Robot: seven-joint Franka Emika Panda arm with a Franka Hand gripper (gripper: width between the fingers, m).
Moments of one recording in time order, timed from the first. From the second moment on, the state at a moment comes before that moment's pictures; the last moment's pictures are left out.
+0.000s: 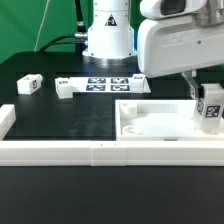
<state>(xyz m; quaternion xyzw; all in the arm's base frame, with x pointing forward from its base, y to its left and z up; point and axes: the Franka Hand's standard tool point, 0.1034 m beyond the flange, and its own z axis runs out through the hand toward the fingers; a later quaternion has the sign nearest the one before) 0.637 0.121 0.091 -1.00 0.00 -0.03 0.08</state>
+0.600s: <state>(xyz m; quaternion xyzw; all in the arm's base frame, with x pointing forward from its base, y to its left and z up) 0.643 0.114 0.091 -0.94 0.33 -0.05 0.09</state>
